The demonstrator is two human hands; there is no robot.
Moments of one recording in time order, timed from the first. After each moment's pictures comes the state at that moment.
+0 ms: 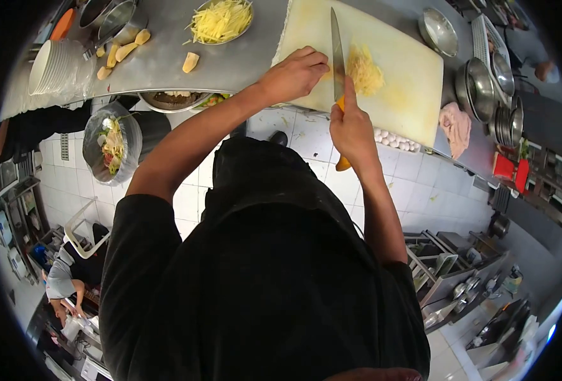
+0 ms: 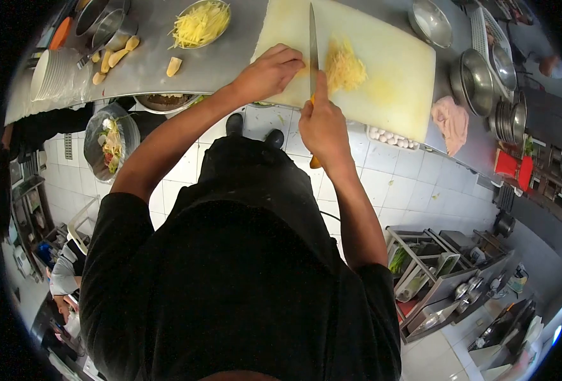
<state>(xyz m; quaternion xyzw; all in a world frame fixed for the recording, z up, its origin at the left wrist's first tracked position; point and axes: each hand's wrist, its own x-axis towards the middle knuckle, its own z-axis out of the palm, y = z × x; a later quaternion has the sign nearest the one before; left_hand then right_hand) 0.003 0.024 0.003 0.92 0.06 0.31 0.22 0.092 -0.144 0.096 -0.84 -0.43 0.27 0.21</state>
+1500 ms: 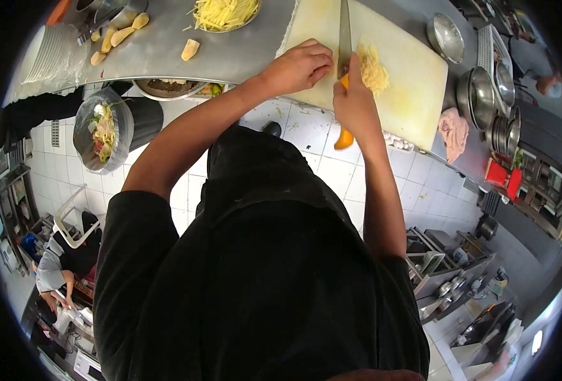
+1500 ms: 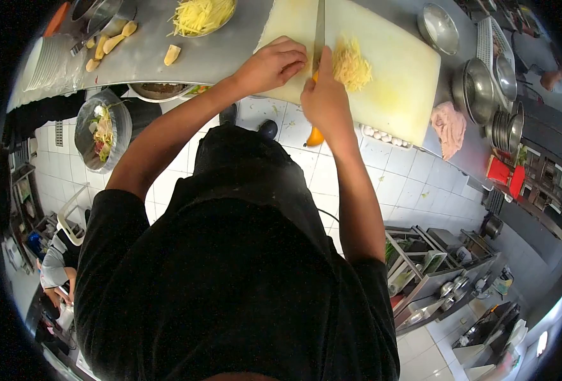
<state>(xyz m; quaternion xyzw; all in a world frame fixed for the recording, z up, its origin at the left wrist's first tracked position) 0.006 0.027 0.000 0.88 0.08 0.33 0.32 0.113 -0.104 0.086 -0.83 -0.45 0.26 0.21</state>
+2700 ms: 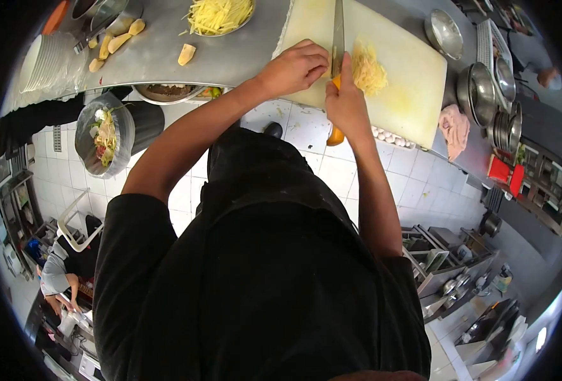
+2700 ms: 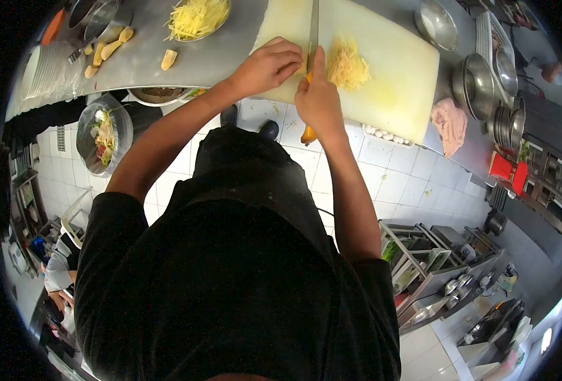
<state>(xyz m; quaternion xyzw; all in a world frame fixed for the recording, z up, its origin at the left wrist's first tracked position) 0.006 0.027 0.000 0.88 0.09 0.33 0.33 0.107 -0.106 0.077 -0.83 -0.43 0.28 0.22</state>
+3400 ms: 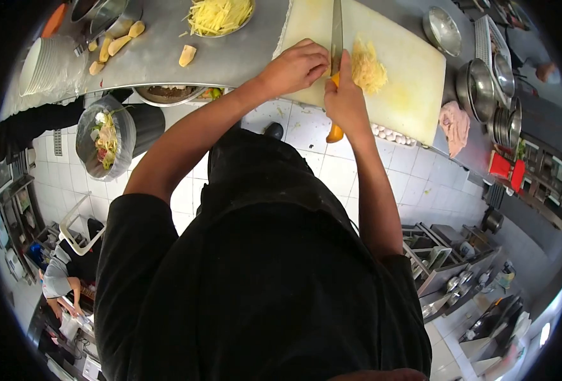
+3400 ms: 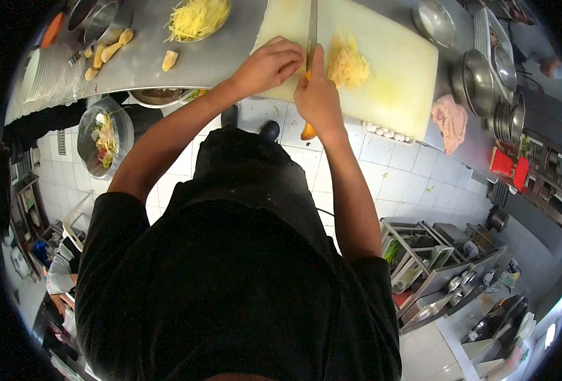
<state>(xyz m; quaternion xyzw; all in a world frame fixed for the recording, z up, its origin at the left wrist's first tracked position) 0.005 0.025 0.000 0.88 0.10 0.33 0.32 0.104 -0.103 0.071 -0.83 -0.43 0.26 0.24</state>
